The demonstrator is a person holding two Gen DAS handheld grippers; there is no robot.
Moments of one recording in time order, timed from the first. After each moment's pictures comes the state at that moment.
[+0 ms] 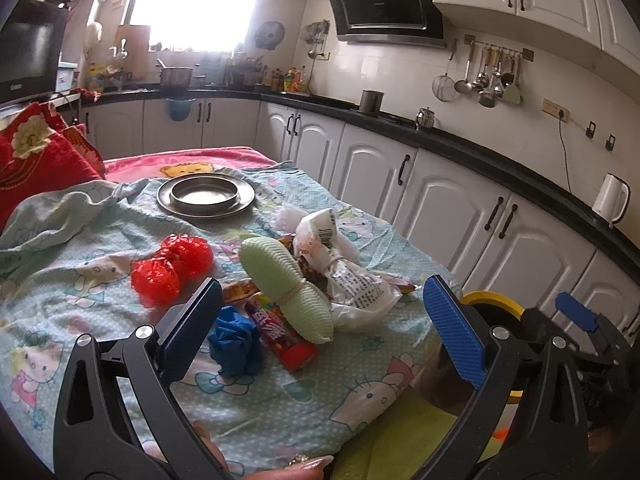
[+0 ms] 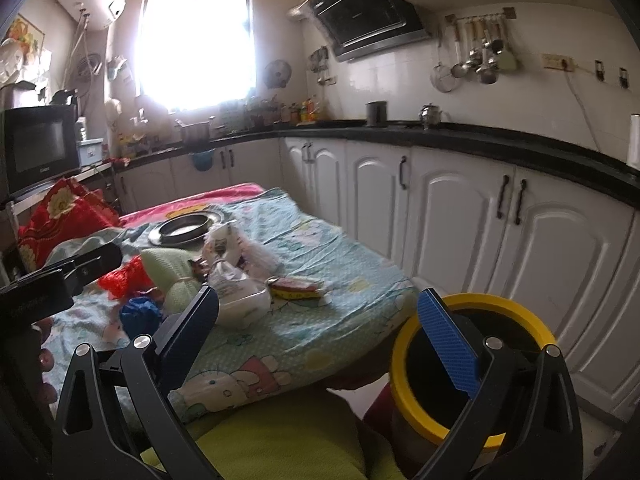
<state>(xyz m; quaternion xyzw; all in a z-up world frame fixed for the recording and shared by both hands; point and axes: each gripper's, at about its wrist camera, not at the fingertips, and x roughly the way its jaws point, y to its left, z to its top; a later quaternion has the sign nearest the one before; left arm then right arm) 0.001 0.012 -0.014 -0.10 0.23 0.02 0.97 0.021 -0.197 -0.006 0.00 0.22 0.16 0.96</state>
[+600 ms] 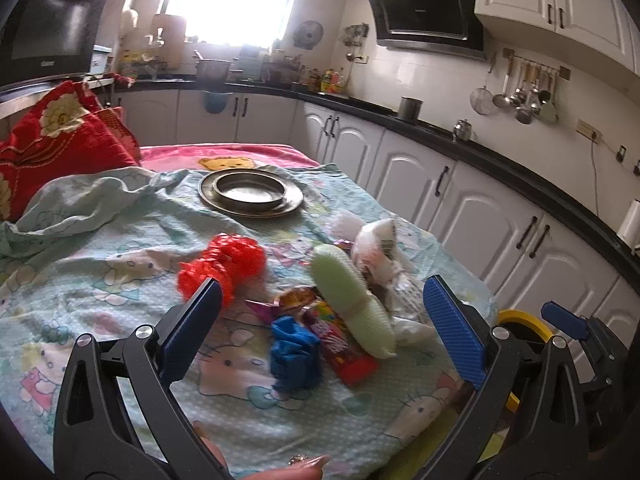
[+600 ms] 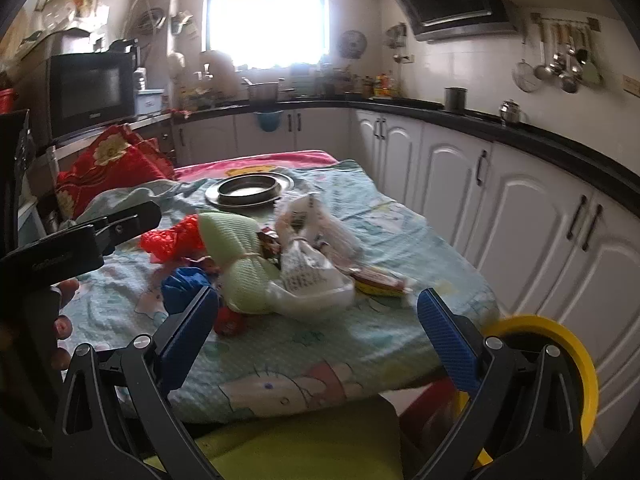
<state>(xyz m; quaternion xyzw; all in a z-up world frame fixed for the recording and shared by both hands) 0.007 0.062 -0.021 -0.13 0.23 0.08 0.96 0.049 -0.129 -0.015 -0.07 0.25 0.27 0.93</state>
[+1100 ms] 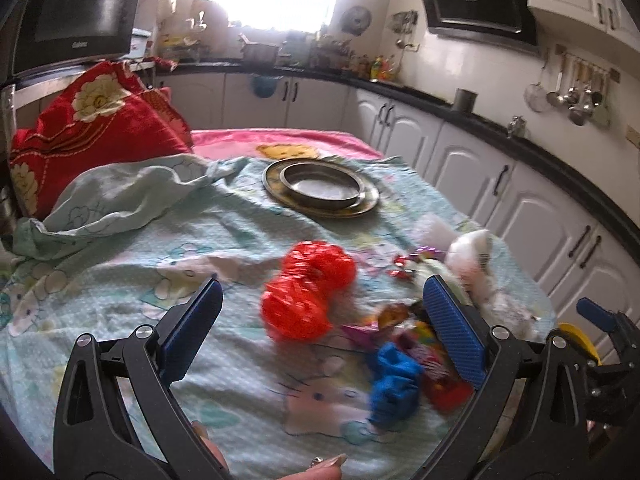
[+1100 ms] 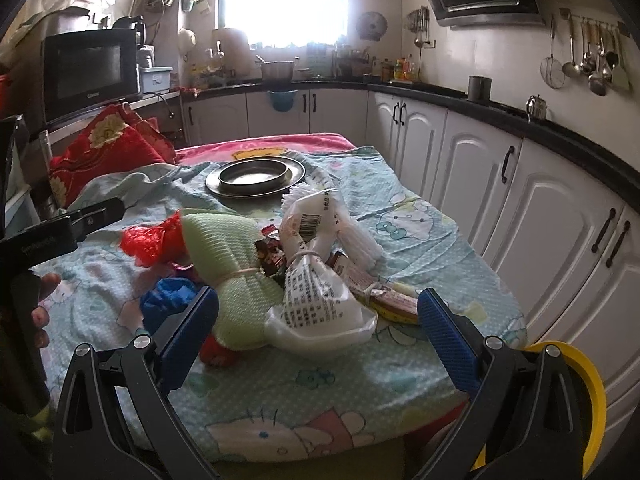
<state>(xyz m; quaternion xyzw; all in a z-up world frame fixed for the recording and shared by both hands) 0.034 0.129 -0.033 -0.14 0.27 0.16 0.94 0.112 -0.097 -0.028 -0.09 0.29 0.29 0.91</state>
